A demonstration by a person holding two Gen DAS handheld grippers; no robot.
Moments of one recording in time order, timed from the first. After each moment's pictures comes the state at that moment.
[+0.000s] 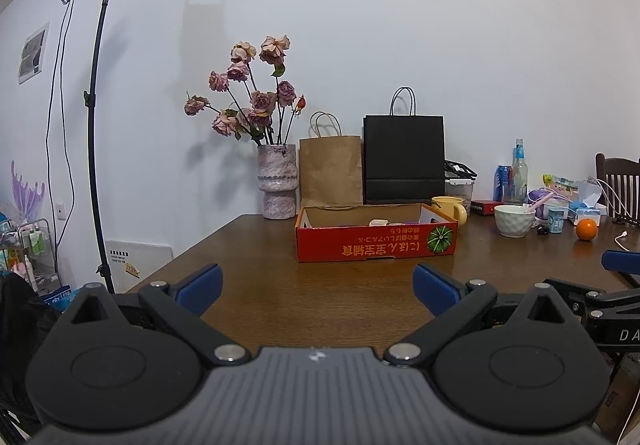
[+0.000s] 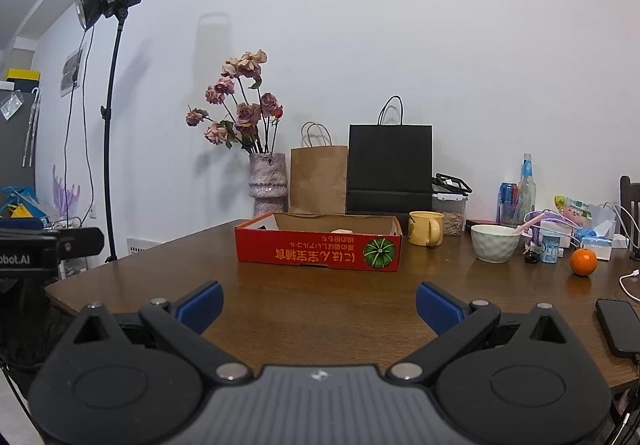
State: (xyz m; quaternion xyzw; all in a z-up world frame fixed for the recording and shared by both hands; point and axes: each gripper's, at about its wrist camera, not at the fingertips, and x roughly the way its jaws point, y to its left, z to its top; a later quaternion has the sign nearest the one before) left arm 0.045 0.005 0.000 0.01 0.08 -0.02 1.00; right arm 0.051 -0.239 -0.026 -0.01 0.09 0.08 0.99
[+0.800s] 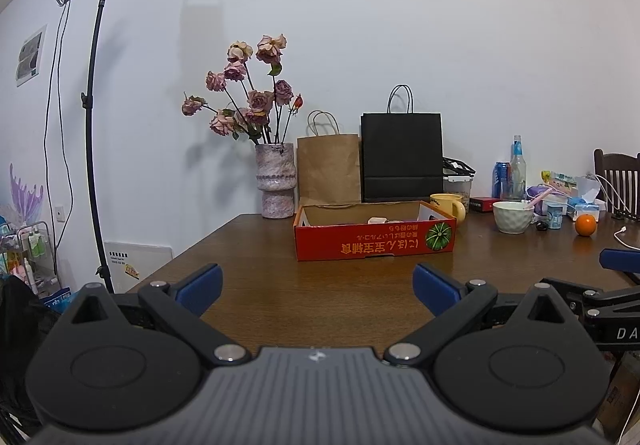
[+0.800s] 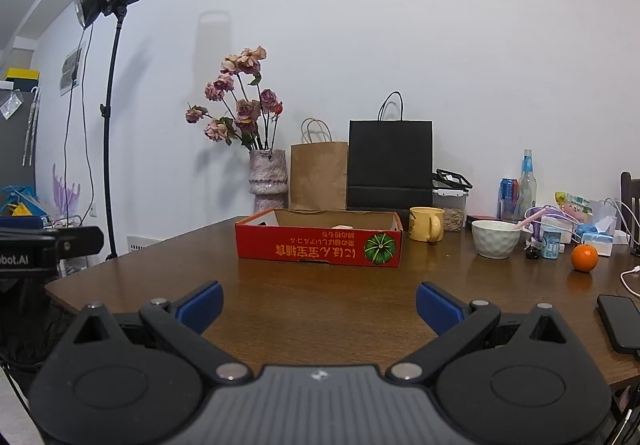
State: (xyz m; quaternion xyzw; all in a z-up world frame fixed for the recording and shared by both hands) left arm 0.046 0.005 0.000 0.01 0.09 -0.02 1.00; right arm 0.051 -0.236 -0.029 -0.01 0.10 0.08 0.99
